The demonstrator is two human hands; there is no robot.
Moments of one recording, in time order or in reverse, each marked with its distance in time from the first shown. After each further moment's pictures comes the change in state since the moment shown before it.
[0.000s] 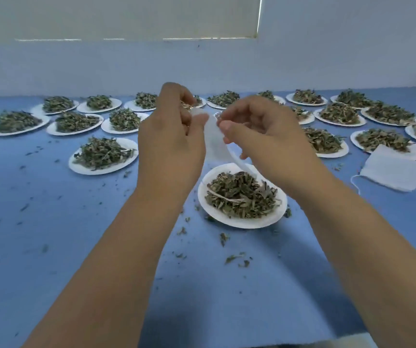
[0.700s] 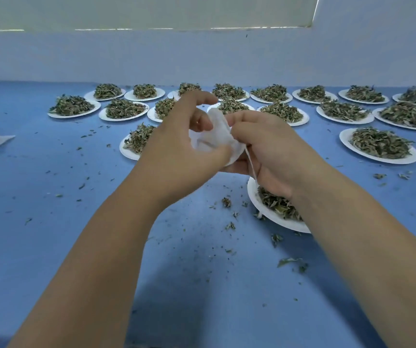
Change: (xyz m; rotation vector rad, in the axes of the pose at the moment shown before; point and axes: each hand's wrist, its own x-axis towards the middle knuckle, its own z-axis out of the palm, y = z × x) left_hand -0.001 -0.036 -0.077 -0.061 -0.386 -0.192; right_hand 0.020 -0.015 0.083 0.573 -0.306 0.443
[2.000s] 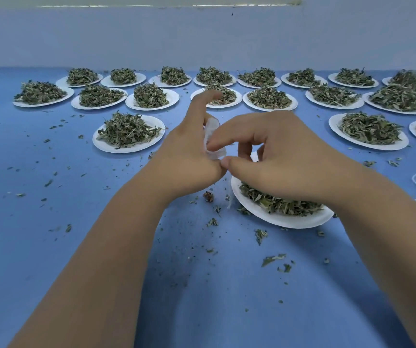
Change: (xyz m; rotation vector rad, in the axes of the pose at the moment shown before) left_hand 0.023 -0.028 0.048 0.032 -0.213 0.011; right_hand -0.025 0.004 -0.045 -1.052 -0.135 -0.426
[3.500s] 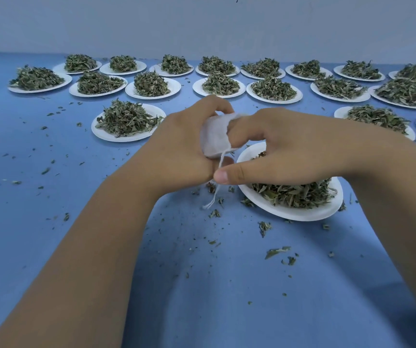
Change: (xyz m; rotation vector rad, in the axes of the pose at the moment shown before) left_hand -0.010 -0.003 -0.013 0.100 -0.026 0.054; right_hand 0.010 -0.006 -0.017 -0.115 -0.375 0.047
